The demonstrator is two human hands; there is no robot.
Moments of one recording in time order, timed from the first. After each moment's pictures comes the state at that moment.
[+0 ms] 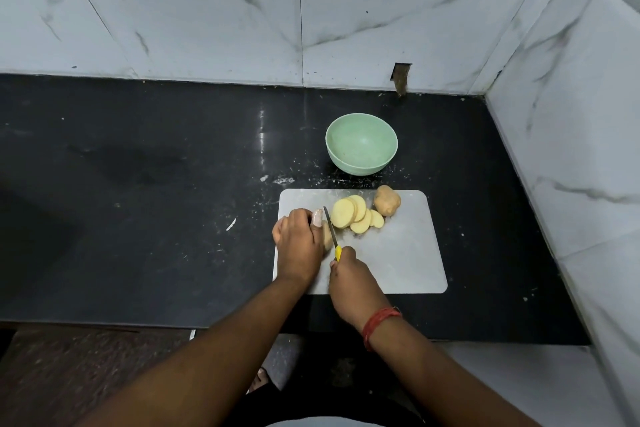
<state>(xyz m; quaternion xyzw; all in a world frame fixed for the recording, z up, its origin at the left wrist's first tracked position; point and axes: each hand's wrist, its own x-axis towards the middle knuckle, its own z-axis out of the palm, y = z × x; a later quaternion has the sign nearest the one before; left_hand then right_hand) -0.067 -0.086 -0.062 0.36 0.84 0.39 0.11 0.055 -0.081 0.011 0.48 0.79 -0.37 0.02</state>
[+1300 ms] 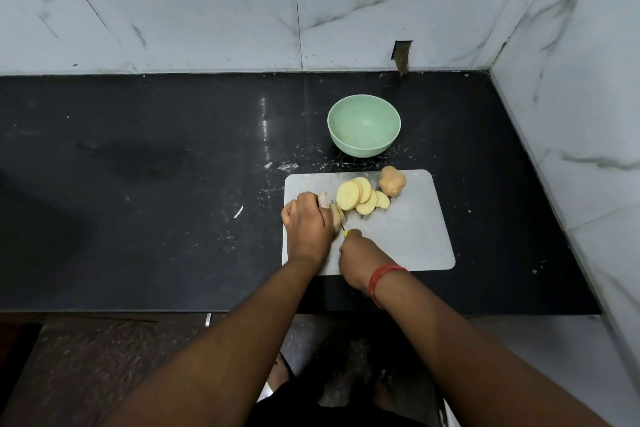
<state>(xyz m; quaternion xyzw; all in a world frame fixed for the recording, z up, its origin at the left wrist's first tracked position) -0.066 -0.081 -0.065 0.36 0.84 0.39 0.10 0.048 -0.067 0.013 0.48 0.79 -0.33 0.17</state>
